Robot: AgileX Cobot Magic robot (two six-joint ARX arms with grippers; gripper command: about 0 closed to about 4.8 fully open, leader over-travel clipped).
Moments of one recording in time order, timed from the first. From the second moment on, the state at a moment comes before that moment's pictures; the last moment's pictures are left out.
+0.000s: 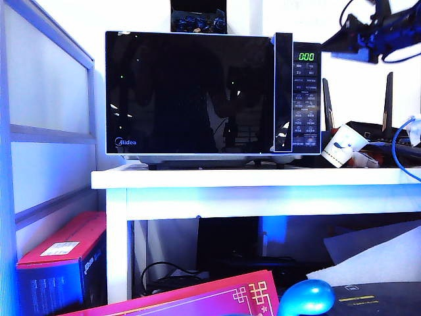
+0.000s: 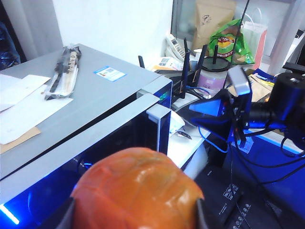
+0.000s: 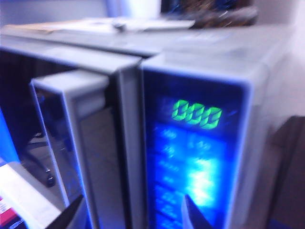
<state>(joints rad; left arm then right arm) -0.43 1.60 2.22 -0.83 0.38 0.10 -0.11 1.80 1.39 0.46 -0.85 0.03</state>
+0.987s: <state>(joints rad) -0.43 1.60 2.22 -0.83 0.38 0.10 -0.01 1.90 1.40 0.54 -0.89 0.03</state>
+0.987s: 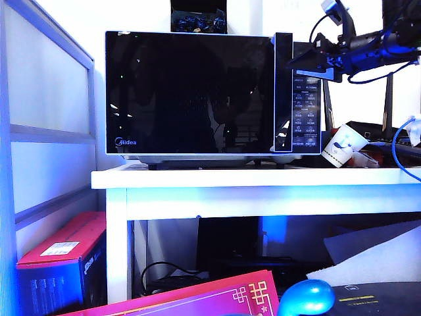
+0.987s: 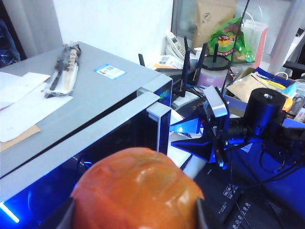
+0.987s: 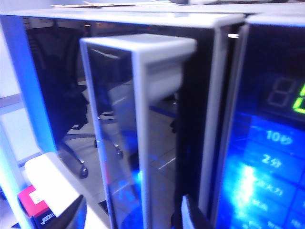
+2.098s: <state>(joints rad) -0.43 1.60 2.22 -0.84 0.38 0.10 0.01 1.91 1.44 0.53 -1.00 0.05</state>
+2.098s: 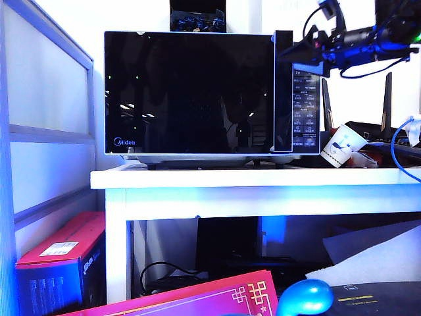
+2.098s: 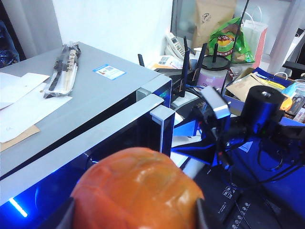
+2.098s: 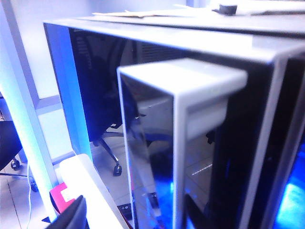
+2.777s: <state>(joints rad) -0.43 1.60 2.22 -0.84 0.38 0.10 -0.03 1.90 1.44 0.56 -1.07 0.10</state>
